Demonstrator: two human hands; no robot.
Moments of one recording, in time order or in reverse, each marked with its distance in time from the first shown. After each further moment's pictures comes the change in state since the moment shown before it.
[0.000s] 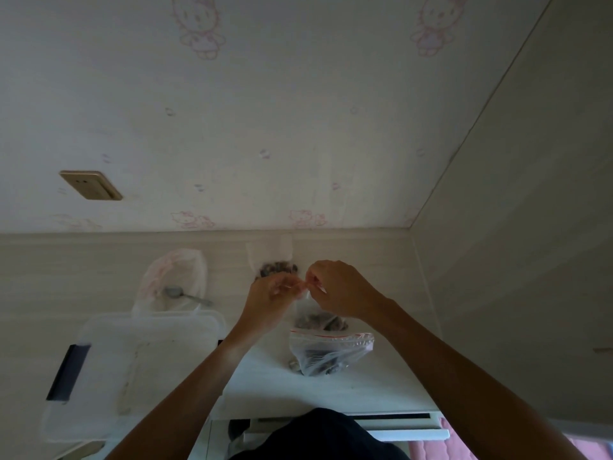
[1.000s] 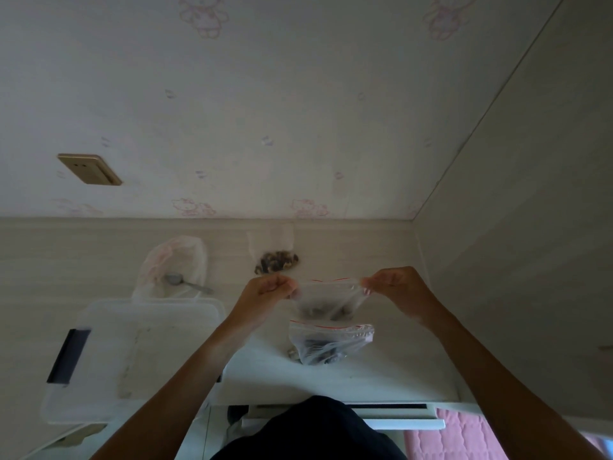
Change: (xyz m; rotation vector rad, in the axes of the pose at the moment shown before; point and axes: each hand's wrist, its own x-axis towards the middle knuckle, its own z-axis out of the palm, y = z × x) left_hand -0.018 -0.003 -0.012 -0.229 -0.086 -0.231; right_hand -0.073 0.083 -0.001 0.856 0.165 0.390
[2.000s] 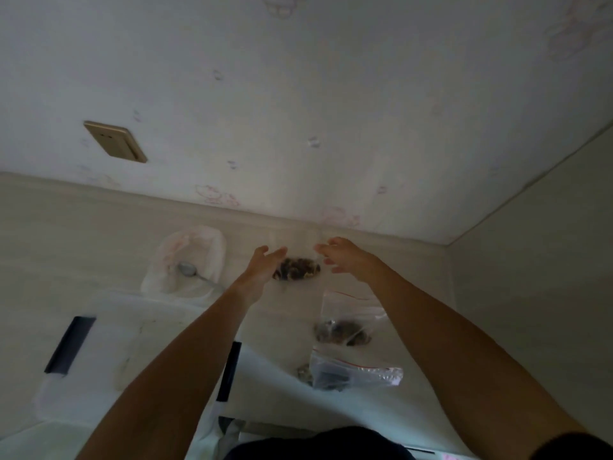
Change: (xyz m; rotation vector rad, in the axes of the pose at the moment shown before) left_hand 0.121 -0.031 -0.047 -0.288 0.302 -0.436; right_hand 0.178 -0.047 0.118 -0.109 -0.245 0.476
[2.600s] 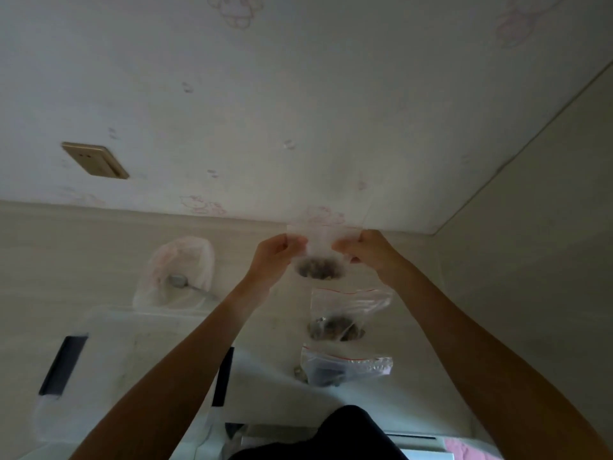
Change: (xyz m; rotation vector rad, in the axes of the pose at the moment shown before) left_hand -0.047 0.028 0.035 0.014 -0.157 0.403; right_hand -0.049 0.025 -0.056 0.160 0.190 -0.239
